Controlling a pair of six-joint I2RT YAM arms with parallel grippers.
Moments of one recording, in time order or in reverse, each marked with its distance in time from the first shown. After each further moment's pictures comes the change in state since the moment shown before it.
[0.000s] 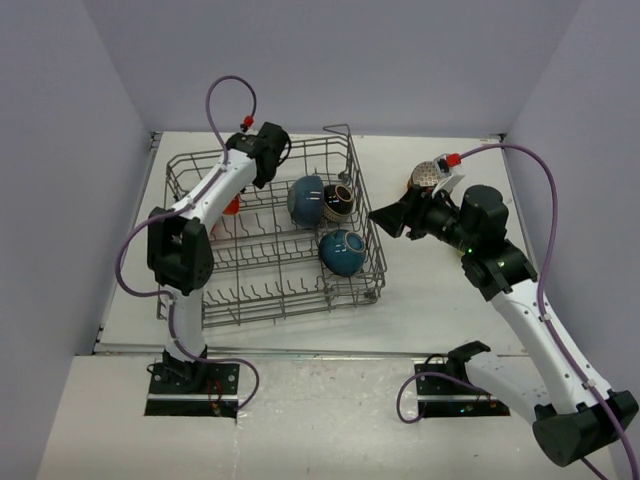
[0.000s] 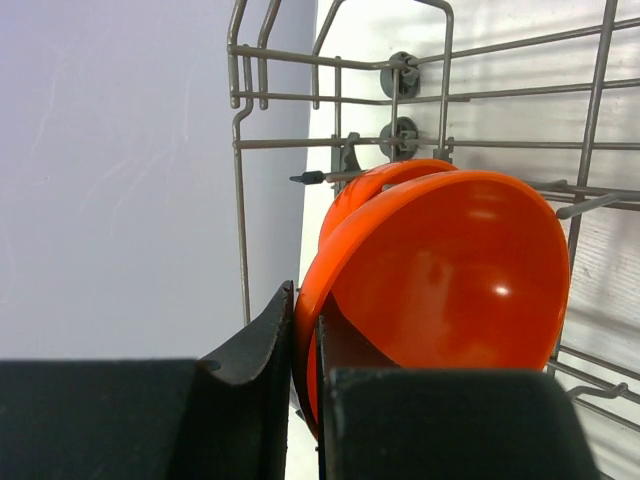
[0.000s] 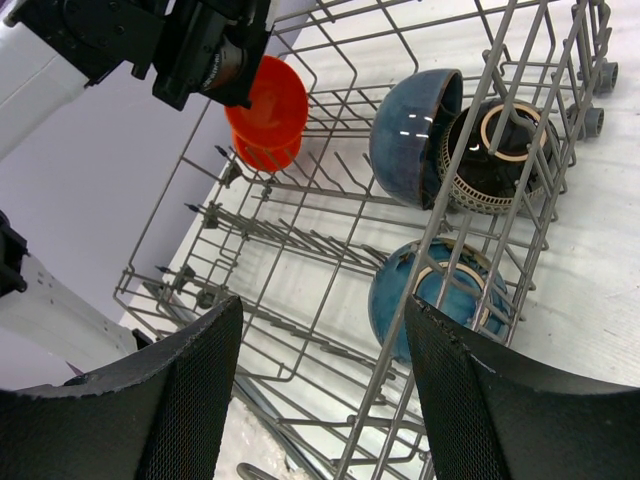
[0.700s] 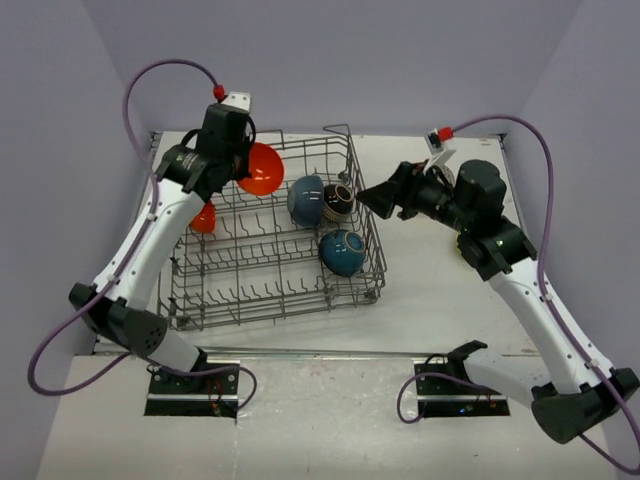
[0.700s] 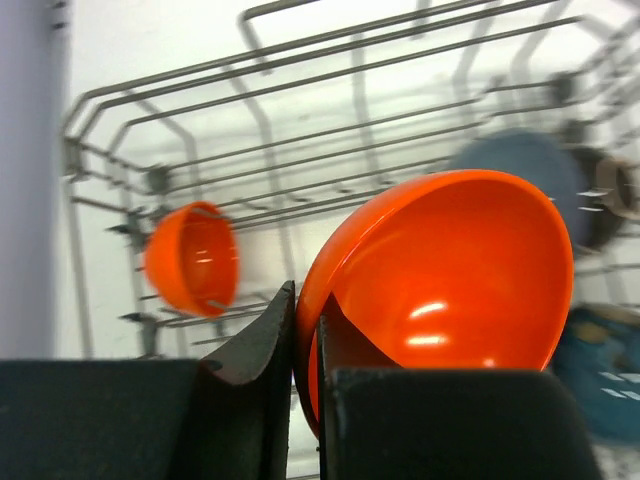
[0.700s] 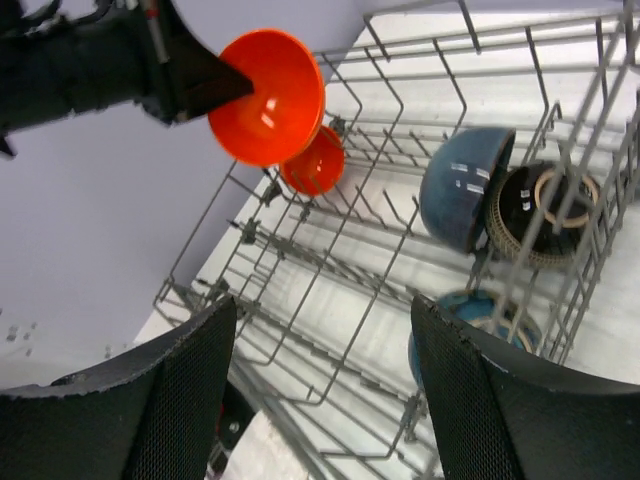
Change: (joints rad) left arm -0.034 -0.455 -0.091 0.200 0.548 -0.055; right arm 0.042 0.092 0.156 -0.010 -0.018 -0.001
